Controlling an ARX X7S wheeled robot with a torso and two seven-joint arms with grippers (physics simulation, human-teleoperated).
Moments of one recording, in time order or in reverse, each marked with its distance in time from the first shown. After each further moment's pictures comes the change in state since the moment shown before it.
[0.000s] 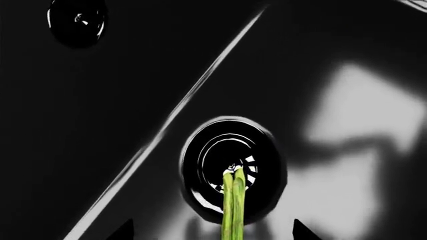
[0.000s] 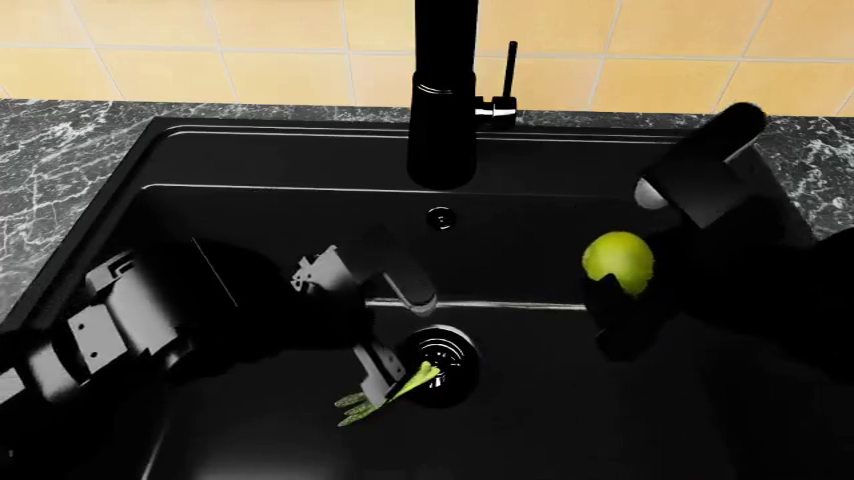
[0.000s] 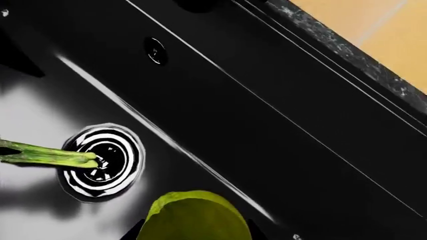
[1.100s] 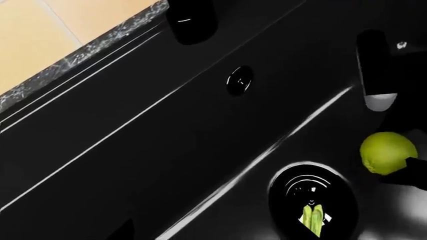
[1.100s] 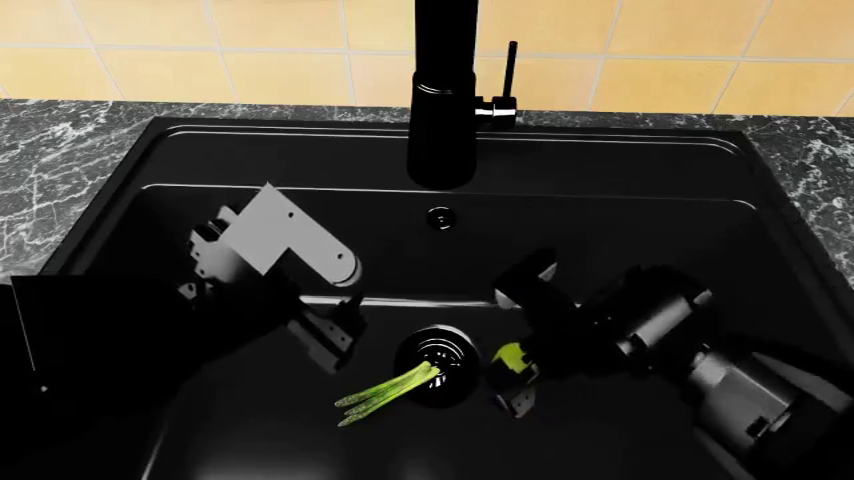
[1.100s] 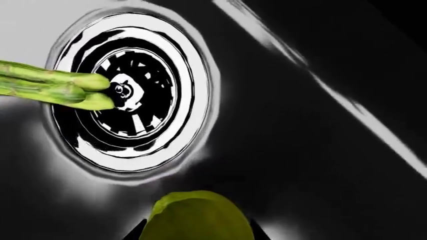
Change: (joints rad) left arm 0.143 -0.279 -0.304 0.410 -0.210 0.017 -0.463; right arm -0.167 -0.565 -0.463 0.881 -0.675 -0.301 -0.679
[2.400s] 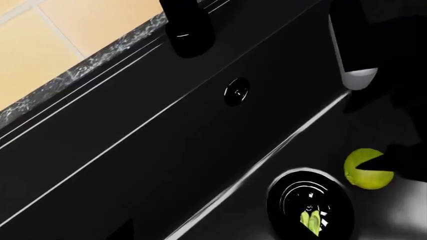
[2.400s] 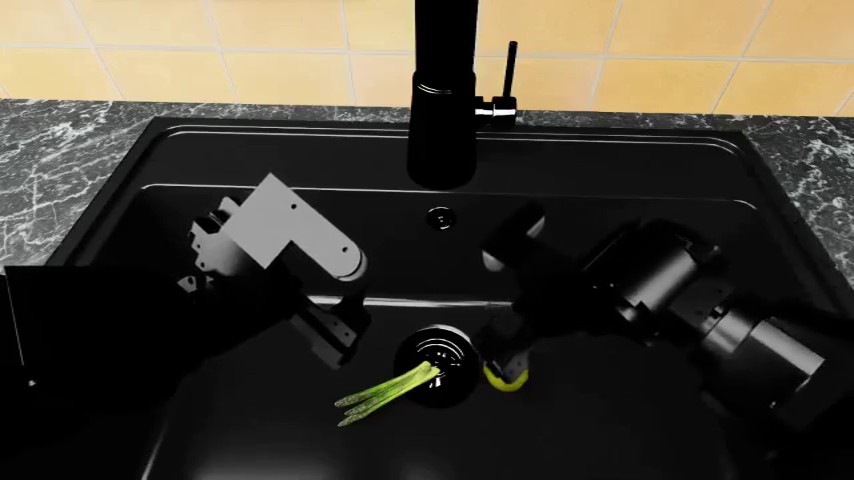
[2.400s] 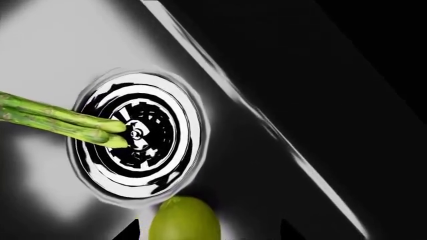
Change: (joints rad) left arm -0.026 0.014 -0.024 0.018 -0.035 -0.039 -0.025; right arm 0.121 0.002 -0.020 -0.090 -0.028 0.032 -0.030
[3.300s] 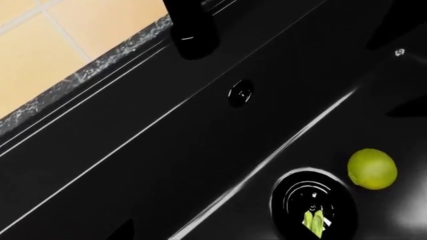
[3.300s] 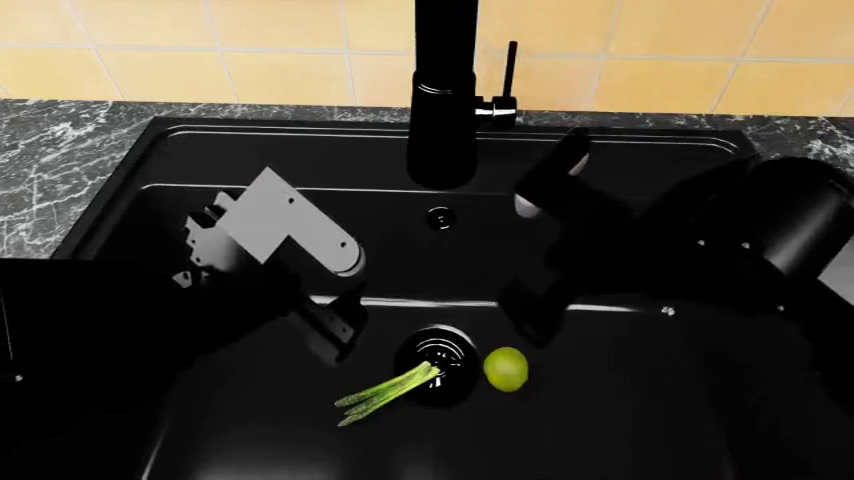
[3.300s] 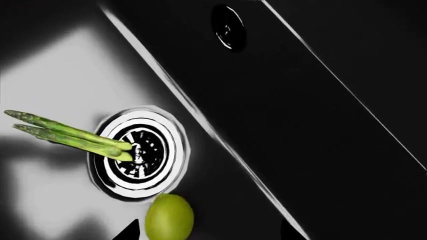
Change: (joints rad) left arm -0.018 0.003 -0.017 0.005 -0.024 -0.035 -0.021; right arm 0.129 0.205 0.132 -0.362 0.145 0.156 0.102
